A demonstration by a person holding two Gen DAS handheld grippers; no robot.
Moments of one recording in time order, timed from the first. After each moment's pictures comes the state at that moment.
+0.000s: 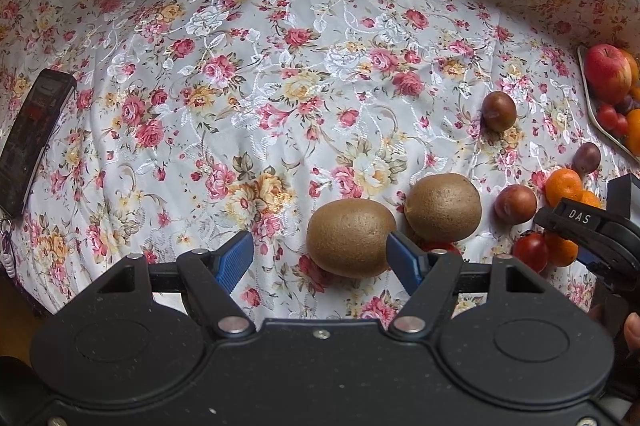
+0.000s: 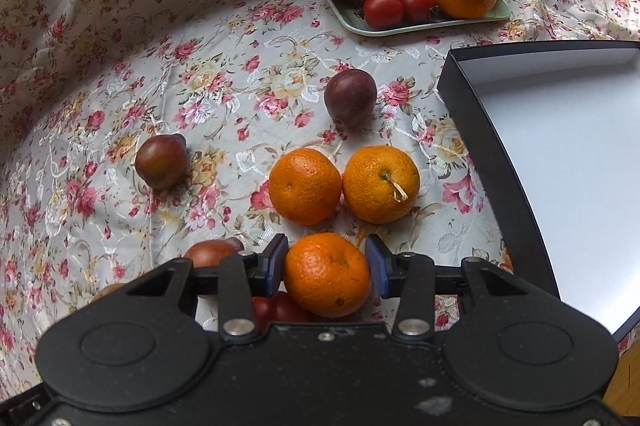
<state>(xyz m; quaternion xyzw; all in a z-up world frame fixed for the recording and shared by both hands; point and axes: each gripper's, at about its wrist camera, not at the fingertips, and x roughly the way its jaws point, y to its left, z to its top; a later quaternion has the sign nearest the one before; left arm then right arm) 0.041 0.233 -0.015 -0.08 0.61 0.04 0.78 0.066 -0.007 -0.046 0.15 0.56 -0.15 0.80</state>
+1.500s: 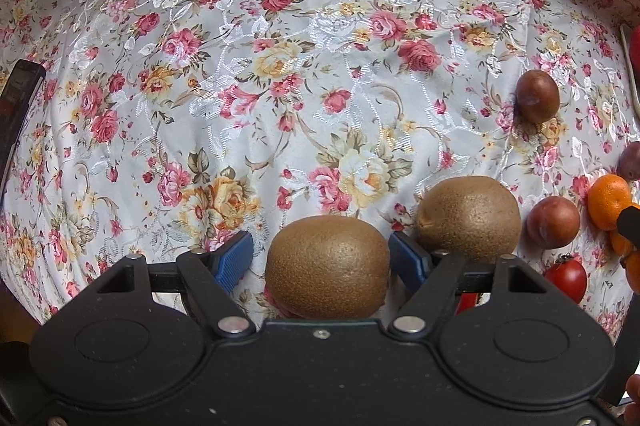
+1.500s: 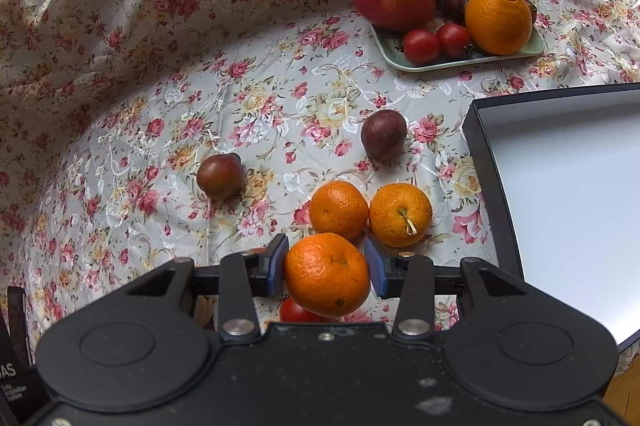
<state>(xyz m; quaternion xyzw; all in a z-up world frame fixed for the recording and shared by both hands) 0.083 0.197 -0.070 -0.06 0.65 0.08 0.75 0.074 -0.017 -0.004 0.16 0.57 -0.07 0.80</state>
